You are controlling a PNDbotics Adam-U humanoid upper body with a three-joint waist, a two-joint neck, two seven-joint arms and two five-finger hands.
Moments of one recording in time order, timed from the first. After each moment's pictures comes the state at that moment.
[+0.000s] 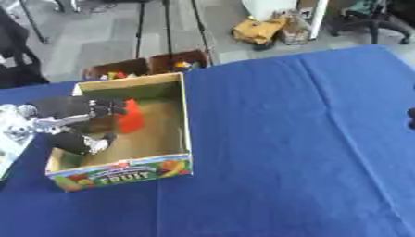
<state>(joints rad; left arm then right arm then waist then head) -1.04 0.44 -0.14 -1.09 -0.94 -0.48 -0.62 -0.31 -0.31 -0.35 -1.98 0.45 -0.72 -0.05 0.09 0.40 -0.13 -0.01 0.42</state>
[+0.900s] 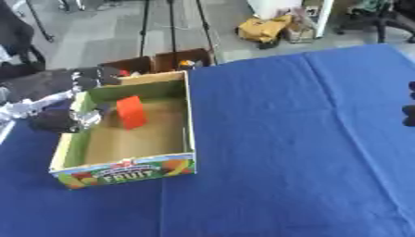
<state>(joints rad) -0.98 0.49 -0.13 -1.45 -0.78 -0.38 -0.50 -0.31 -0.31 -0.36 -1.98 0.45 -0.70 -0.07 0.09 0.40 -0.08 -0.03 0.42</state>
